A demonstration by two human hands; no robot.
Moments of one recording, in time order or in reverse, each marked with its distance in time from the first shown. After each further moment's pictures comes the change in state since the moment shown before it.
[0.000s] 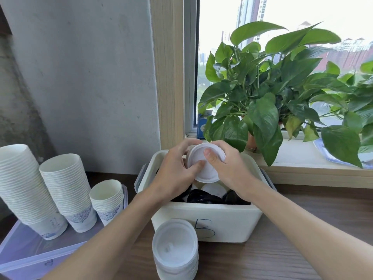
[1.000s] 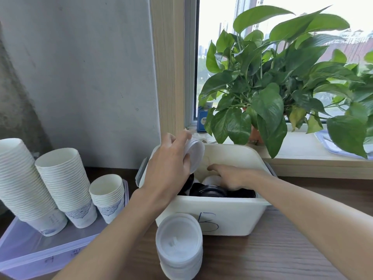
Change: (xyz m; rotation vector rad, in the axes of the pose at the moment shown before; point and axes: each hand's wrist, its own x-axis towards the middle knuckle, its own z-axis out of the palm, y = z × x) left_hand -0.010 -0.001 -0.007 0.687 0.139 0.005; right_hand 0.018 0.047 -0.003 -0.896 -0.626 0.445
